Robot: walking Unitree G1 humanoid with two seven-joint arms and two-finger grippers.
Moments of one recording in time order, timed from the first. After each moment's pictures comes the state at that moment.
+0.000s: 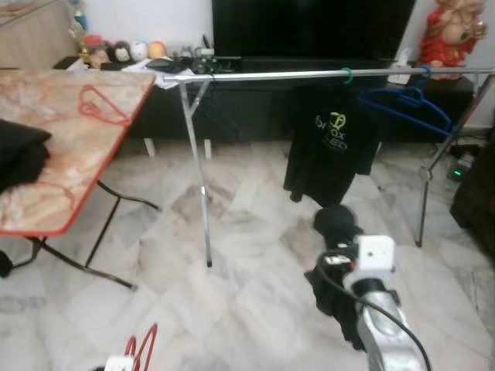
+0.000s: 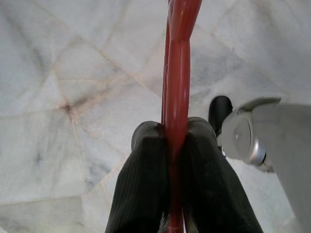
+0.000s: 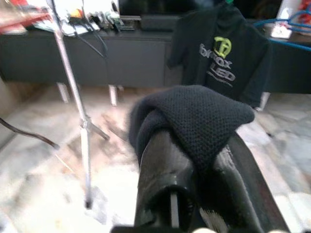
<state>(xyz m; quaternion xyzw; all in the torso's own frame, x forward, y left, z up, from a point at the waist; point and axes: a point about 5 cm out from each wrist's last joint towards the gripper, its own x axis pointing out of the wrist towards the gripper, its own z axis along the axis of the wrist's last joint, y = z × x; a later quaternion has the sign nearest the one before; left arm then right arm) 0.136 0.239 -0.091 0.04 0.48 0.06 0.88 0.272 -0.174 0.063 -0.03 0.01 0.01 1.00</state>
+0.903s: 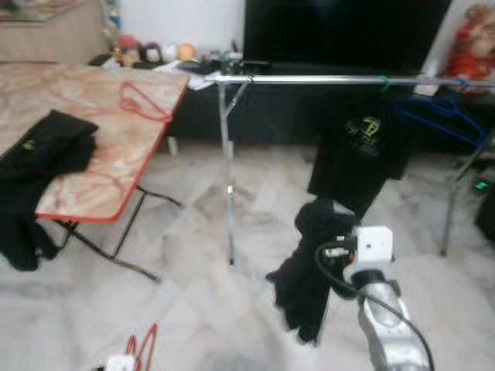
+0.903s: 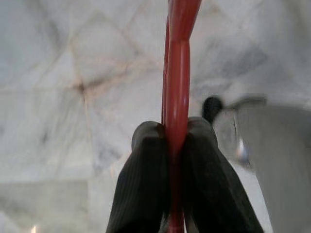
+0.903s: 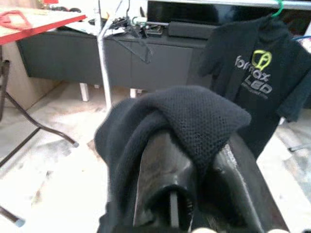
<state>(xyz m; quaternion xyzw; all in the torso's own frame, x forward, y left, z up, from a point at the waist) 0.133 0.227 -0.095 0.02 0.49 0.06 0.87 0.277 -0.183 0.068 -0.05 0.01 0.00 1.00</state>
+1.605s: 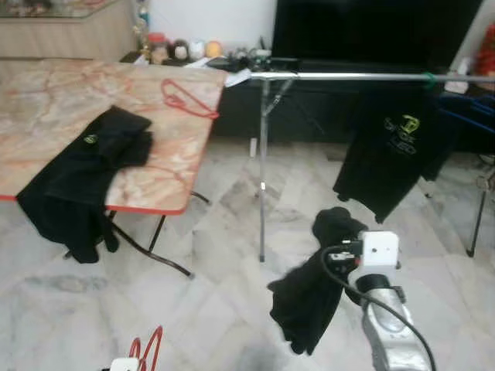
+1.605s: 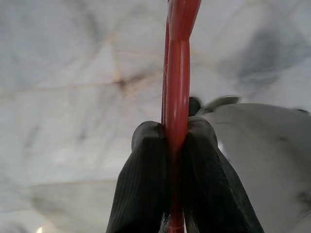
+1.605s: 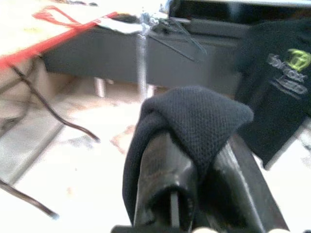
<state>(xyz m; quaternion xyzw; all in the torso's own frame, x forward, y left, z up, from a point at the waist) 0.133 0.235 -0.094 0.02 0.49 0.06 0.87 0.281 -0.171 0.068 -0.04 0.01 0.01 1.00</state>
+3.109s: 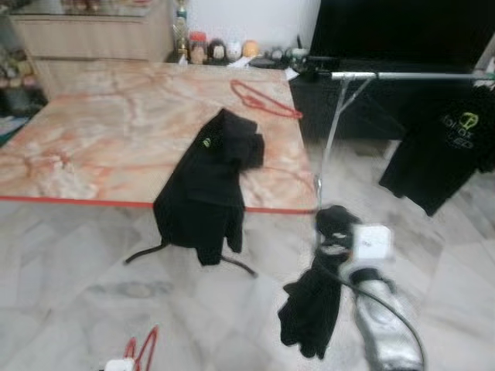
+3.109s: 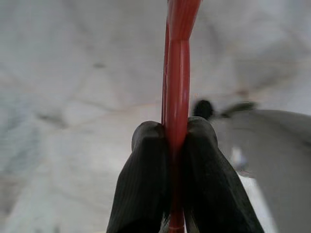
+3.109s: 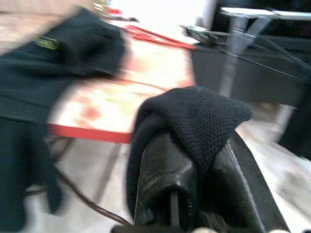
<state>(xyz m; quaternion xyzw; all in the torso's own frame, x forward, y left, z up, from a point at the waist) 0.134 0.242 -0.091 0.03 0.48 0.07 0.87 0.288 -0.163 0.074 -0.04 -0.01 0.02 1.00</state>
